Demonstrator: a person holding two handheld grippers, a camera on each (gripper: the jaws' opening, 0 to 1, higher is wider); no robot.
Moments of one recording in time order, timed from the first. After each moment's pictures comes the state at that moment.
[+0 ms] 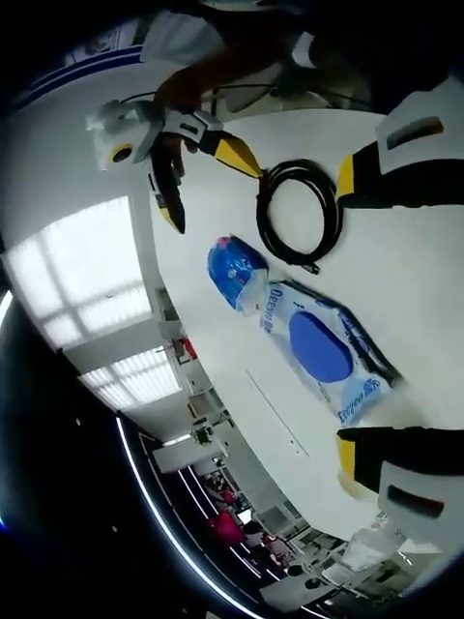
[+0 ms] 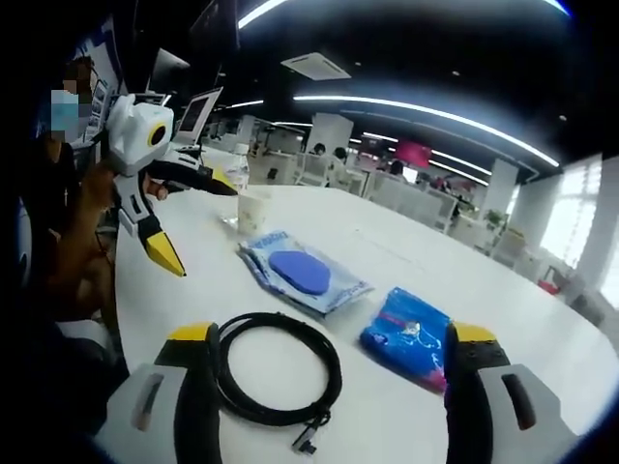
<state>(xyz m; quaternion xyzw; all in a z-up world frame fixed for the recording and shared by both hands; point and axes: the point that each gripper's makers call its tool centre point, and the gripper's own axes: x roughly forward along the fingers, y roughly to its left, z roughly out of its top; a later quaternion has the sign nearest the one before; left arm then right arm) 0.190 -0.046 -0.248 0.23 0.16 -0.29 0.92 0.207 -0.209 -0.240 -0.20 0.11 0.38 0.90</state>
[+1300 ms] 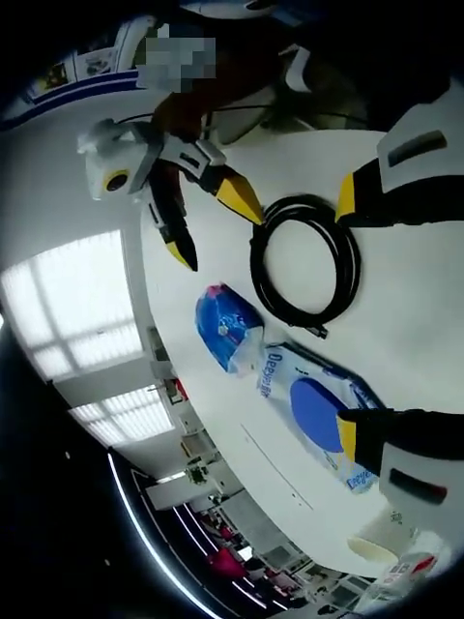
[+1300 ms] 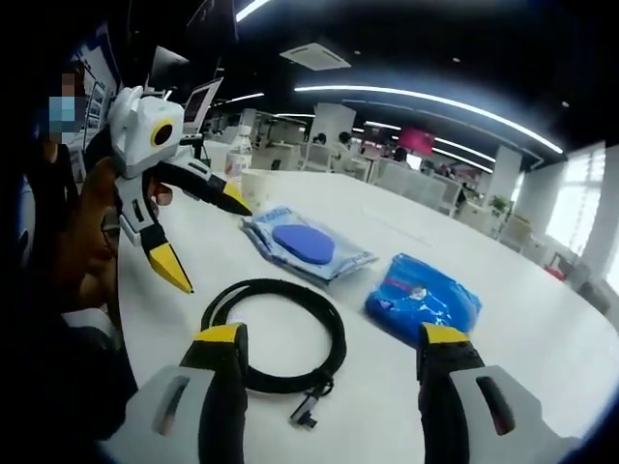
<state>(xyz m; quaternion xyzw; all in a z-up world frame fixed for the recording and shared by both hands) 0.185 -0.103 -0.285 0.22 0.19 -0.37 0.88 0.205 -0.227 -0.274 -0.19 0.14 0.38 0.89</state>
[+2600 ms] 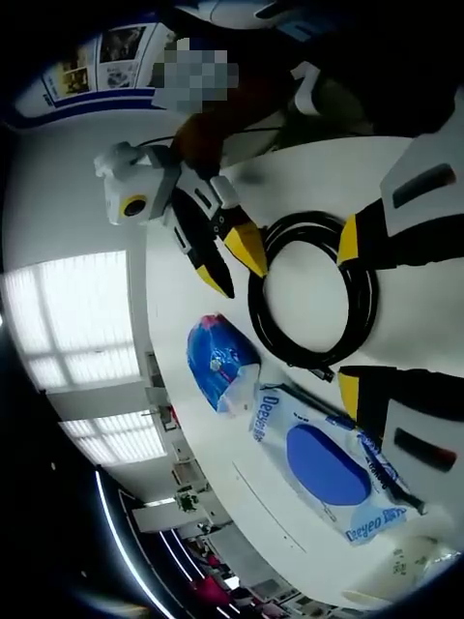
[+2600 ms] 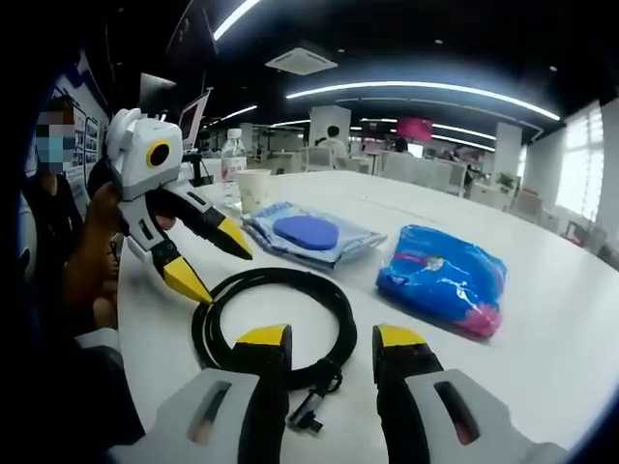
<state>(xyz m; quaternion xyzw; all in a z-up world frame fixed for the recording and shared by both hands) 0.183 -0.130 -0.310 0.18 0.21 -0.43 0.86 0.211 -0.221 -0.306 -0.12 0.17 0.41 0.89</state>
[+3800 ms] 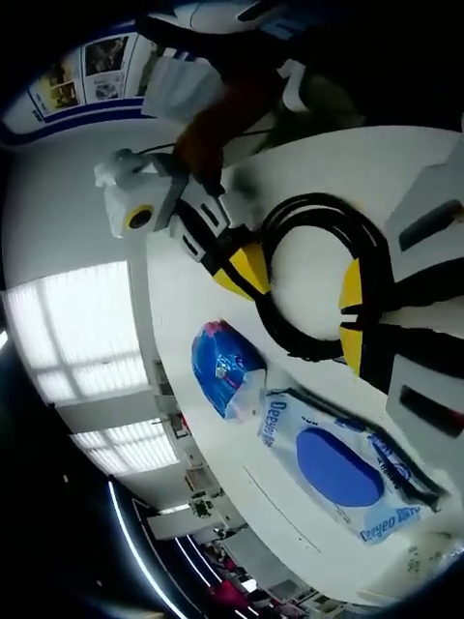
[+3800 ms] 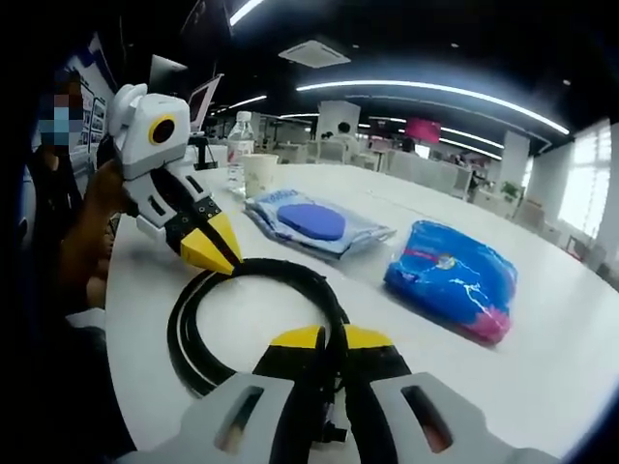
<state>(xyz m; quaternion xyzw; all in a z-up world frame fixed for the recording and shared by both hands) 0.189 -0.132 -0.311 0.20 0.19 -0.44 0.86 0.214 -0.217 -0.314 -0.16 0.16 0.41 0.88</state>
